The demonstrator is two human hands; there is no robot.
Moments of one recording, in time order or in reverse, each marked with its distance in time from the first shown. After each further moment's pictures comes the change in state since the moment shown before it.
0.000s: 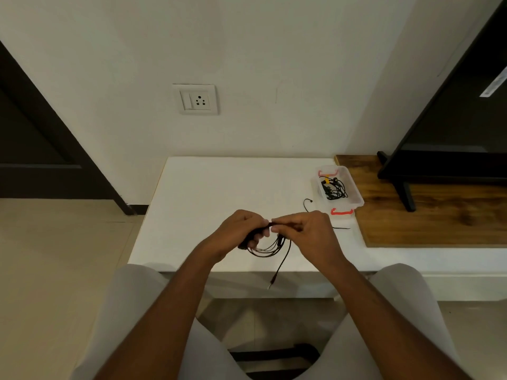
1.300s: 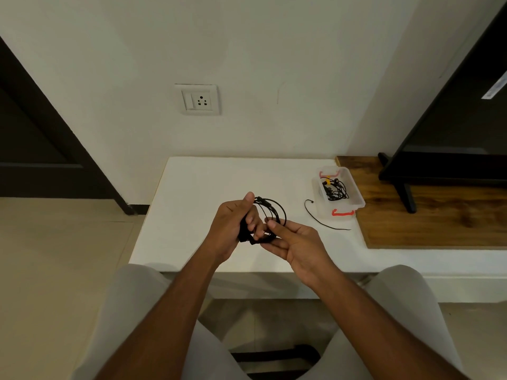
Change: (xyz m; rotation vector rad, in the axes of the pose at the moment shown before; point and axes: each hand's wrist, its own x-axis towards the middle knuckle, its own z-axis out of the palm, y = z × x) left_hand -0.005 0.001 0.002 -0.437 0.185 0.210; right_hand -0.014 -0.021 0.024 0.918 -0.015 0.564
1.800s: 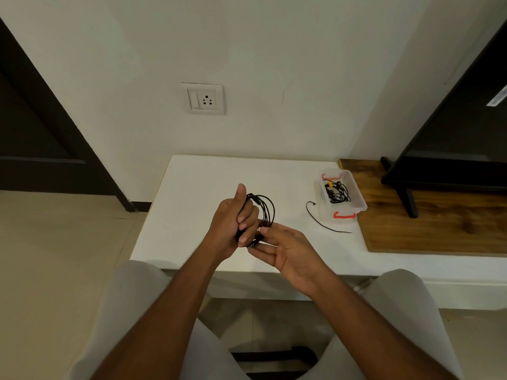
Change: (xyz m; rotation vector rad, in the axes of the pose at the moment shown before) left_hand -0.003 0.007 -0.001 -0.167 -0.007 -0.038; right_hand -0.005 0.003 0.013 0.021 -0.175 0.091
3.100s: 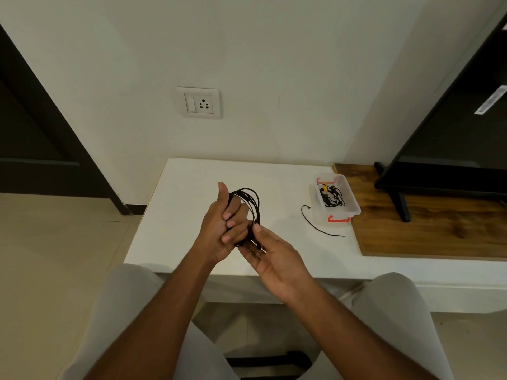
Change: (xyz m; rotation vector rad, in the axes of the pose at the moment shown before) left_hand 0.001 0.005 -0.004 -0.369 -0.028 -0.039; right_hand 0.001 0.016 0.019 0.284 0.119 -0.004
